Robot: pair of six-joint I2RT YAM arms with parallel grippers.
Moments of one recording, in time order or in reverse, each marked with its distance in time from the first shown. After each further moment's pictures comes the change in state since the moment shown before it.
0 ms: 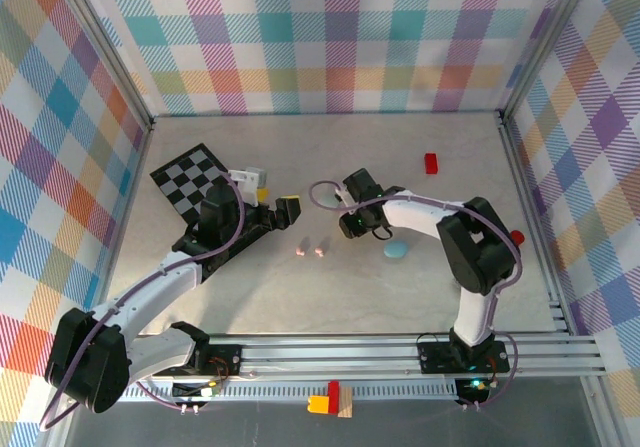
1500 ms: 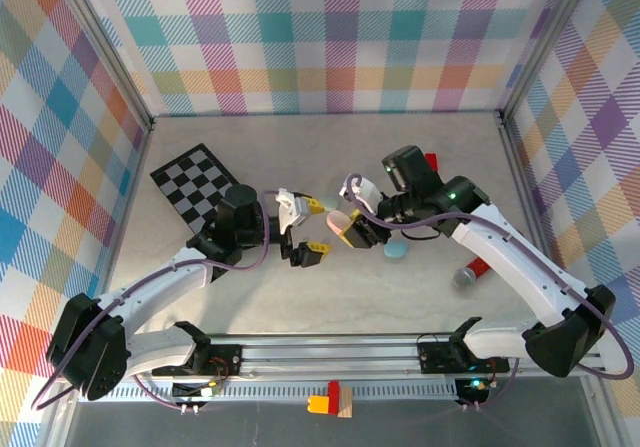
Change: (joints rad) left arm -0.160 0.062 0.059 0.037 0.575 0.512; right arm 0.067 -0.547 0.209 -0.541 -0.528 -0.283
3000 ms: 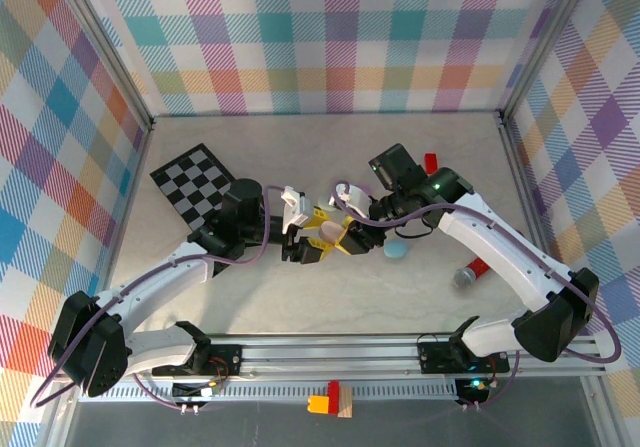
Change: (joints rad) left arm -0.014 0.018 0.071 -0.100 0.117 -0.032; right arm 0.019 0.086 0.058 -0.097 -0.066 -0.145
